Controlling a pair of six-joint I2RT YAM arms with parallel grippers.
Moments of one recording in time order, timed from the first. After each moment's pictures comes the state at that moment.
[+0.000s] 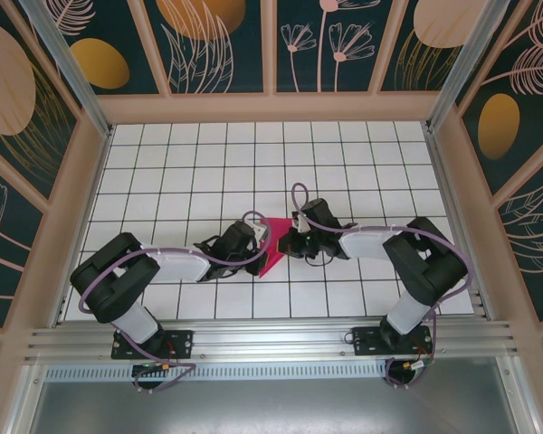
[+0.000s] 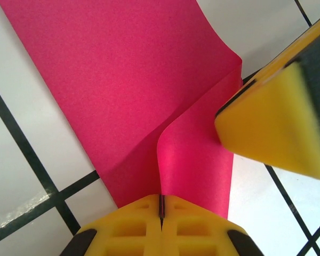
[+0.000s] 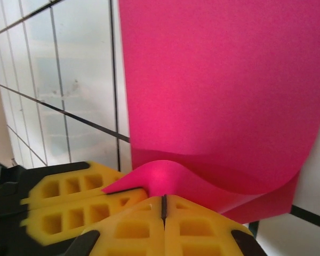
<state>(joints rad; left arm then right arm) -0.82 1.61 0.60 0.17 0.13 -0.43 0.67 1.67 0.69 0.09 -0.51 0.84</state>
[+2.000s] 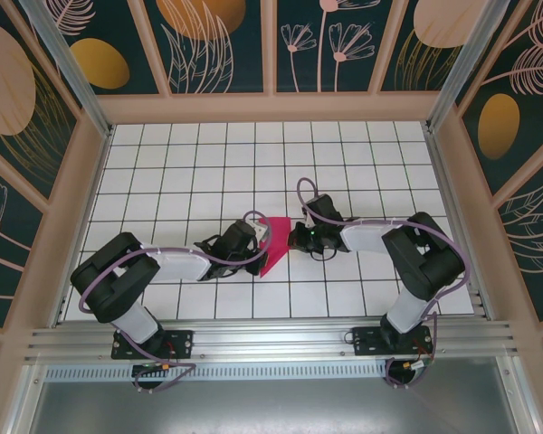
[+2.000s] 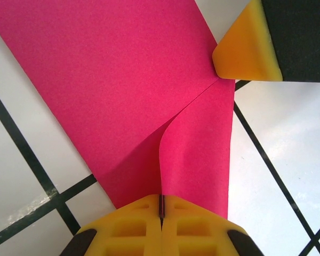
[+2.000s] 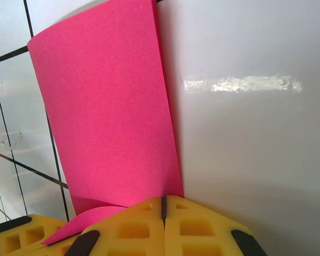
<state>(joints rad) -0.82 1.62 0.61 0.15 0.12 -0.41 0.60 1.69 0.74 -0.02 -0.37 0.81</state>
